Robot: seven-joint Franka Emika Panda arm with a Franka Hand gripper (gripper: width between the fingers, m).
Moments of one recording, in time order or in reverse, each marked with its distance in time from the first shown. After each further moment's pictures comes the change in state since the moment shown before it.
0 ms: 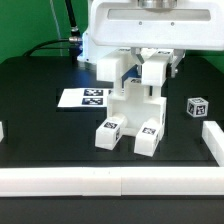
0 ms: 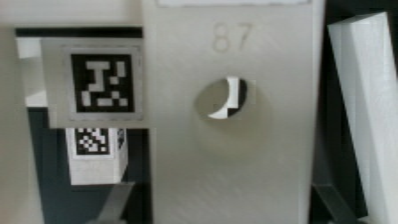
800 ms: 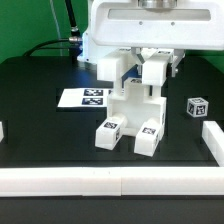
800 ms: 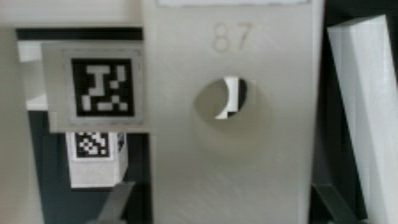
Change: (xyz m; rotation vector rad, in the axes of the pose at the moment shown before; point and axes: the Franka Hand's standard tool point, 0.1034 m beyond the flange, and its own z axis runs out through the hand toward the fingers) arm -0.003 -0.002 0.000 0.001 0.003 -0.003
